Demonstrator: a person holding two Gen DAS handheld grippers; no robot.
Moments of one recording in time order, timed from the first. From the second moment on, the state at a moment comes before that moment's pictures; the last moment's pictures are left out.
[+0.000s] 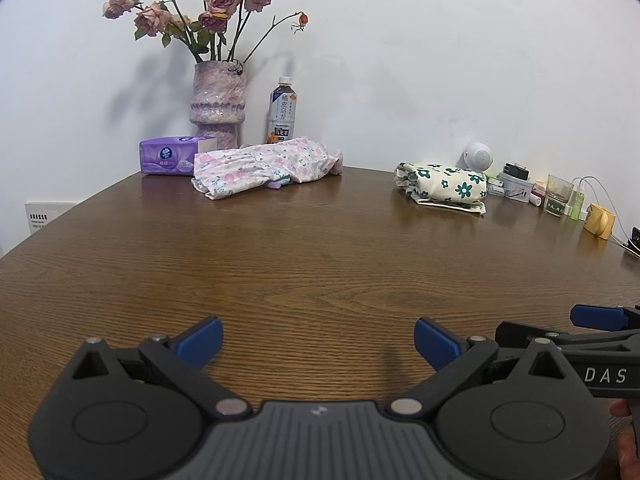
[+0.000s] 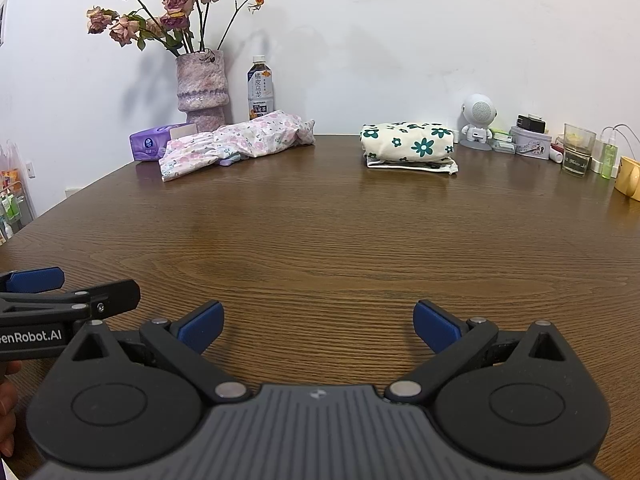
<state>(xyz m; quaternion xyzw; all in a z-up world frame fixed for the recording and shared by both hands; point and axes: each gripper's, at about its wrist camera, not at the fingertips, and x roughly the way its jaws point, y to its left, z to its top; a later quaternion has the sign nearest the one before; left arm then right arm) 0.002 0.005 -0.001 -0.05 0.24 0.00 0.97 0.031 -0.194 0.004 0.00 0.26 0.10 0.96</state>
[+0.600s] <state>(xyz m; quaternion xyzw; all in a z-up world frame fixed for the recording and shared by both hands) 0.003 0.007 -0.001 -0.04 0.24 -0.01 0.97 0.030 -0.194 0.003 0.00 0.26 0.10 0.96</state>
